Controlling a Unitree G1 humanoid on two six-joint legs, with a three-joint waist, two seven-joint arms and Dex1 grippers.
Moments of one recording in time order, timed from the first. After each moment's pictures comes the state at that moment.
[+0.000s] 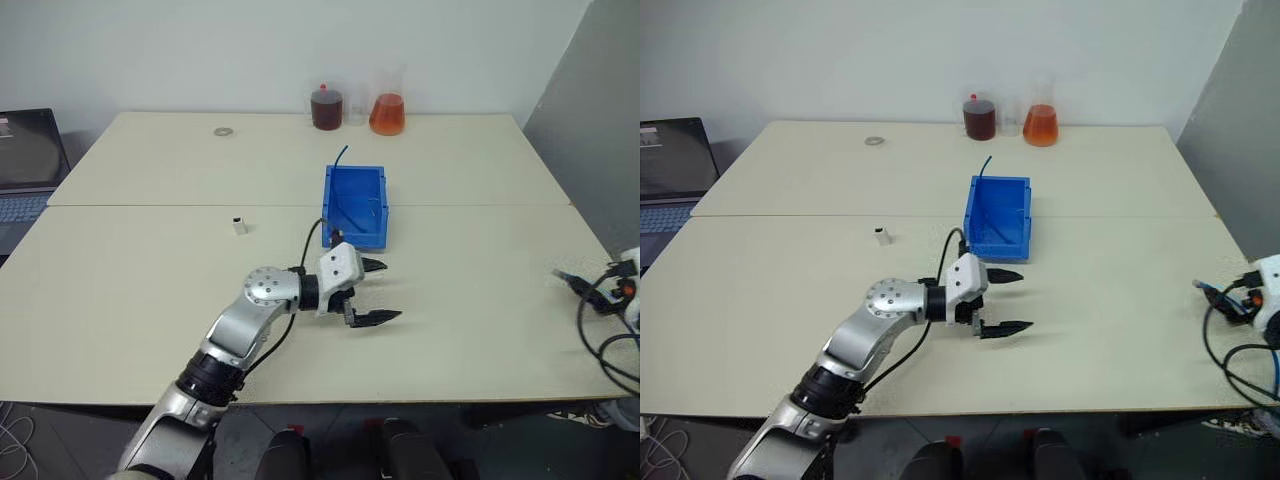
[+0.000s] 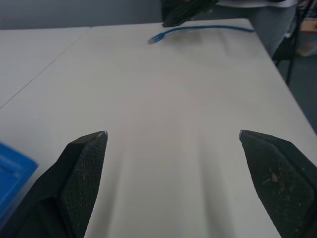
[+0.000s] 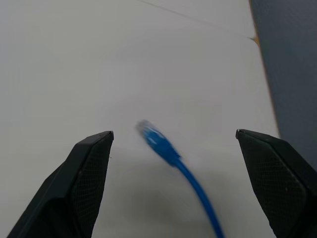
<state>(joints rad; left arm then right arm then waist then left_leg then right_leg) -0.54 0.33 -0.35 0.00 -0.23 0.26 -1.01 -0.29 -0.94 -0.37 0.62 0.20 0.19 0.79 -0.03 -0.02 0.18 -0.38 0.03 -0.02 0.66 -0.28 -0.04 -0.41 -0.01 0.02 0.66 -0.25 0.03</state>
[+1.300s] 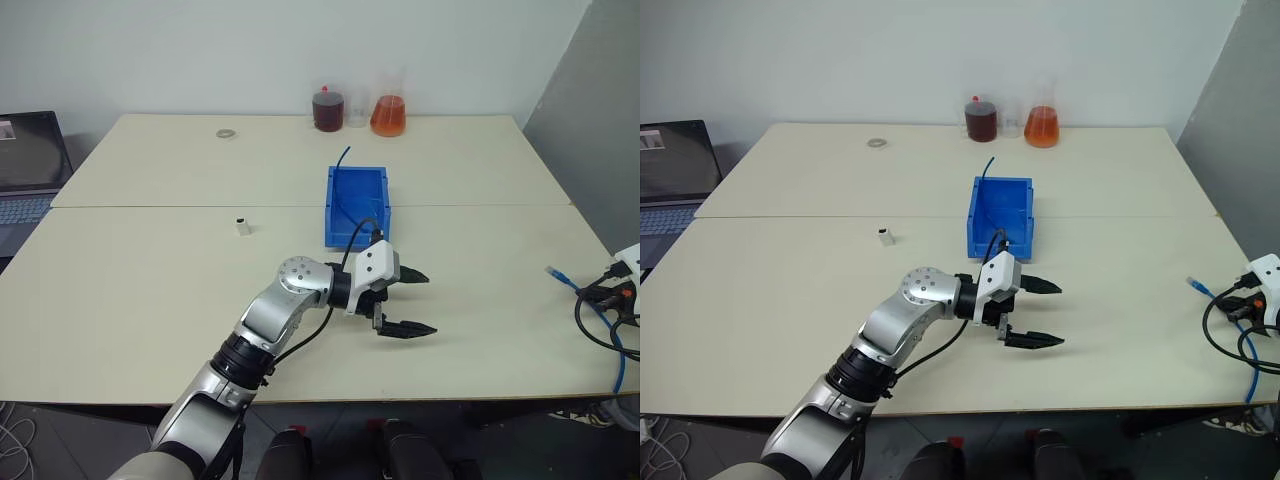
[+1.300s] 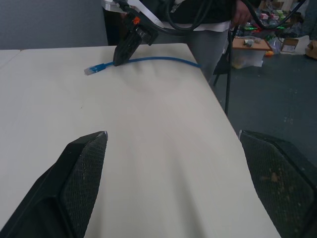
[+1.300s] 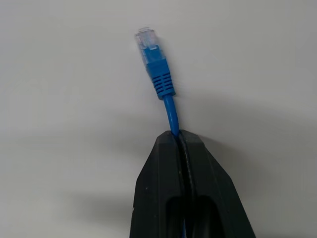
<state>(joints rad) -0.63 0.23 -0.41 0.05 -0.24 0.33 -1.12 -0.70 -1.00 -0.12 1.28 -0.02 0.01 1.07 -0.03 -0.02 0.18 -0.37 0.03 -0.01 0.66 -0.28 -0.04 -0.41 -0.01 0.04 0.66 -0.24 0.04</state>
